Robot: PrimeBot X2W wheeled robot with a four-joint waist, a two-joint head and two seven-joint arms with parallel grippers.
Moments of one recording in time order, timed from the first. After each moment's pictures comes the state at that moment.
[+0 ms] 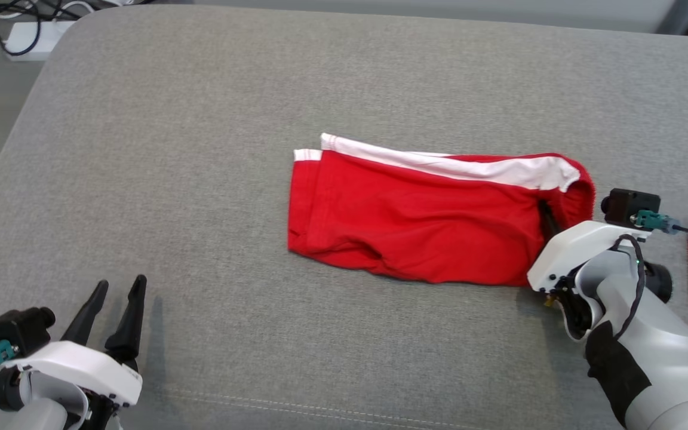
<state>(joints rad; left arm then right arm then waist) -0.27 0.40 -0.37 0.55 -0.87 -0.12 -0.25 -0.83 -0.06 0.35 1.28 0.64 0.14 -0.25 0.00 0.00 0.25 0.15</state>
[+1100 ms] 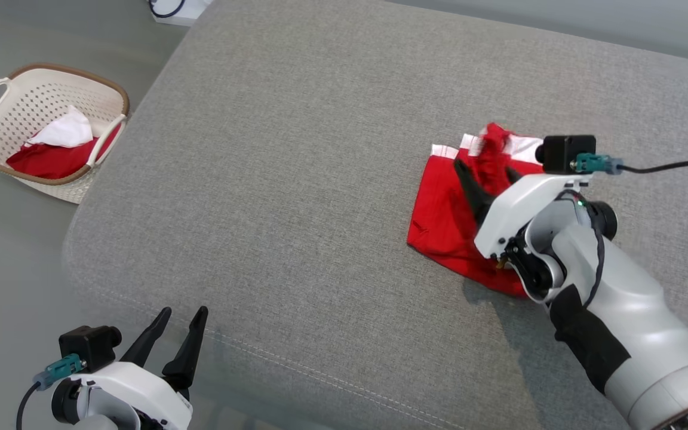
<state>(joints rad) -0.26 0.36 -0.54 0.57 -0.87 -0.12 -0.25 -0.90 -0.07 0.67 1.06 0.83 0.13 -0.10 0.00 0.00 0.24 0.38</state>
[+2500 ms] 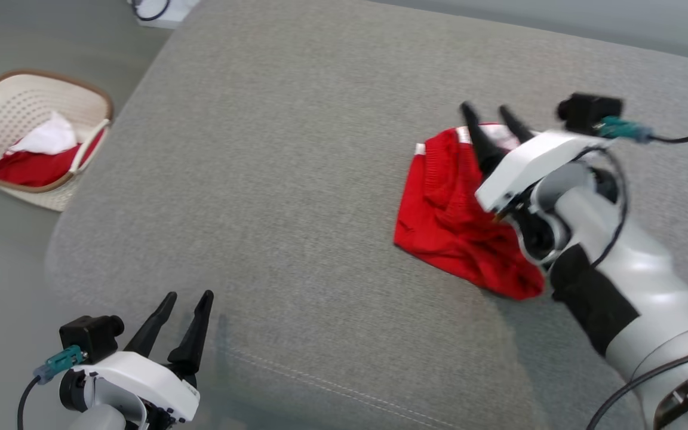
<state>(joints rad) -0.25 0.33 -0.49 0.52 -0.86 -0.12 -0.25 -1.03 -0.06 0.80 1.12 1.10 0.13 -0.25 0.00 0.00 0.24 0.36</state>
